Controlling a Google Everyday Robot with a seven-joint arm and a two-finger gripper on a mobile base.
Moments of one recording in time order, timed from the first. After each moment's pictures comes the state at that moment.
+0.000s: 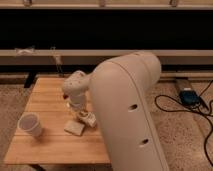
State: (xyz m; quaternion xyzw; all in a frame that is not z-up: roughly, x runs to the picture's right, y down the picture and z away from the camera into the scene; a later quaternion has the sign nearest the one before) arm -0.166 0.137 0.852 -0.33 0.06 0.30 0.89
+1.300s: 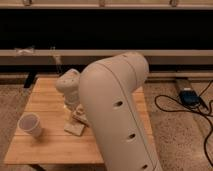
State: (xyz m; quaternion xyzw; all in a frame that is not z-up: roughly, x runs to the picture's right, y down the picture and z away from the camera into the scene) arm -0.181 0.134 0.861 -0.34 0.08 0.27 0.90
